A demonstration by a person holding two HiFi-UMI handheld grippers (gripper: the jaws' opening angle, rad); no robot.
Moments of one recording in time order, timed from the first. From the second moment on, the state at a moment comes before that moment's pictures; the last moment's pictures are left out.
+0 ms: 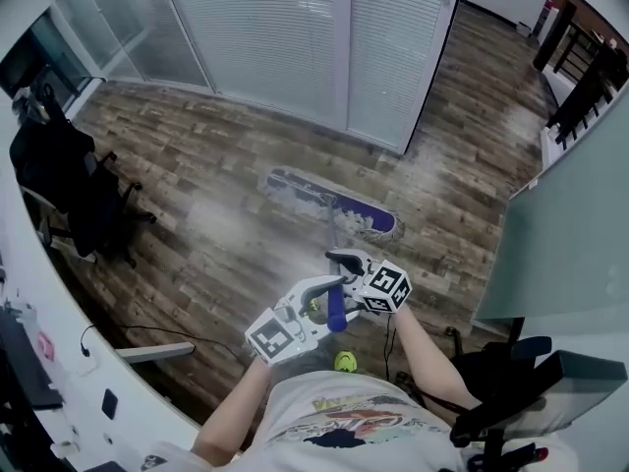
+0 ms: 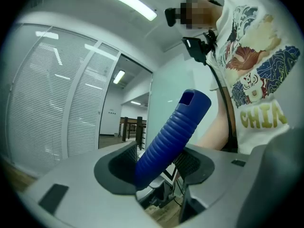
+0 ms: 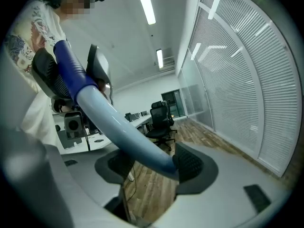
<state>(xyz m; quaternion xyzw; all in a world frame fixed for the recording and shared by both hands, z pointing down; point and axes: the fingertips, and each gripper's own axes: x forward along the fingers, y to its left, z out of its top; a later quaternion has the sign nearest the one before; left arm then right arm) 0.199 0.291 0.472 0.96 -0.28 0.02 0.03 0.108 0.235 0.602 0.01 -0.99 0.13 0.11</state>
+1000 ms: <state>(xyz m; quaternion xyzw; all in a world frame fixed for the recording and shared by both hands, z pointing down) 0.222 0.382 0.482 0.96 -0.29 0.03 0.01 0.120 0.336 0.621 -0.09 -0.98 0.09 0.18</state>
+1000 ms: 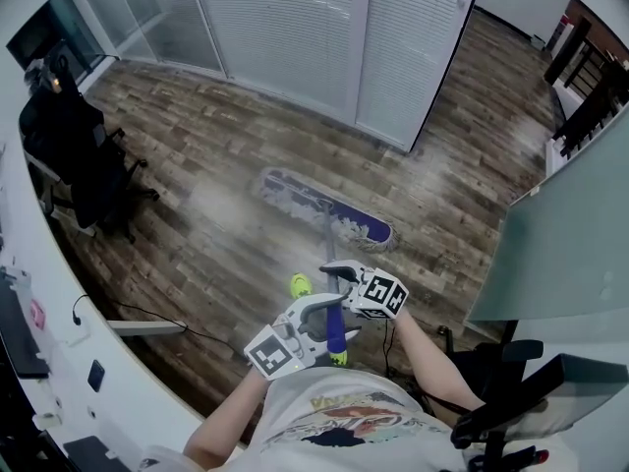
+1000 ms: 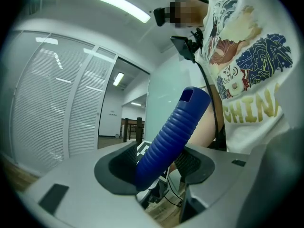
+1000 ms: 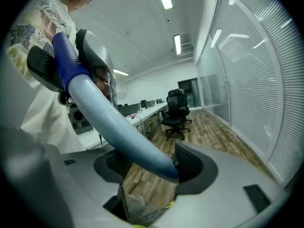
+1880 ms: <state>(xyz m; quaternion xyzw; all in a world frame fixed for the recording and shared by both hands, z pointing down) 0.023 0.141 0.456 0.96 -0.29 -0.04 0.02 -0.067 0.086 0.607 -0.01 -0.98 0.12 0.17</state>
